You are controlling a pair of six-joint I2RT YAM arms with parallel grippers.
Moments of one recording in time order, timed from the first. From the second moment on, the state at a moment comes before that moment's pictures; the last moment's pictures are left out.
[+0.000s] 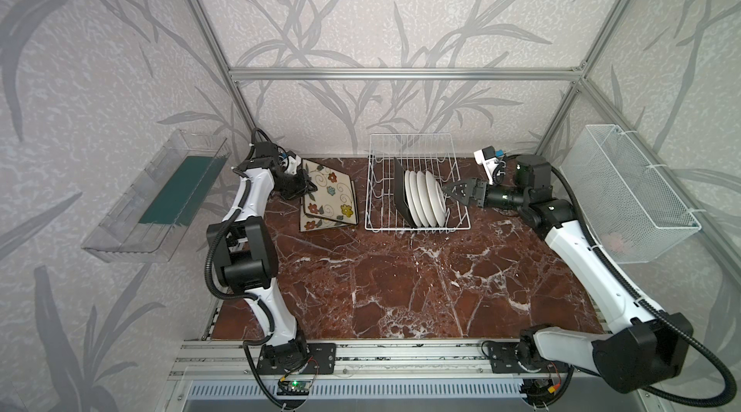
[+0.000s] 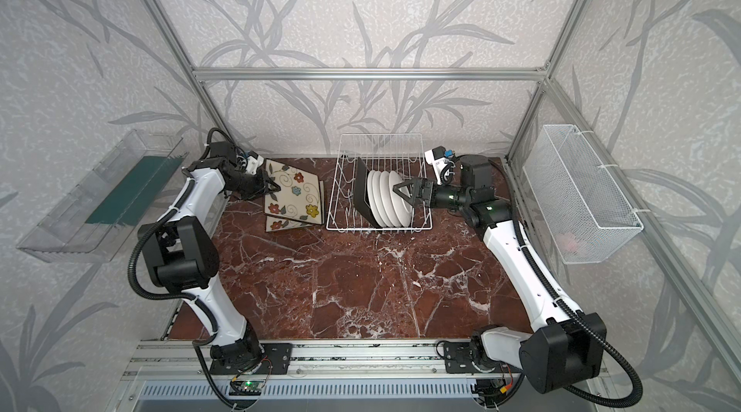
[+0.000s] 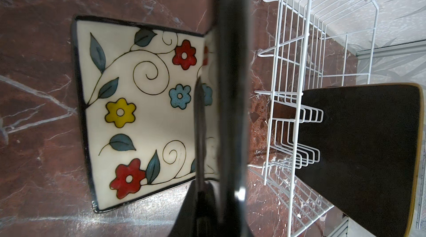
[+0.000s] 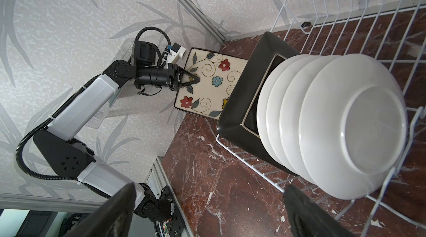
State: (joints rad) left arm 0.22 1.89 1.66 -0.91 0.58 -0.14; right arm 0.22 1.26 1.18 -0.37 -0.82 0.49
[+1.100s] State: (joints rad) left arm 0.31 2.07 1.68 -0.91 0.75 -0.11; right arm 0.27 1.30 1.22 -0.40 -0.82 0.47
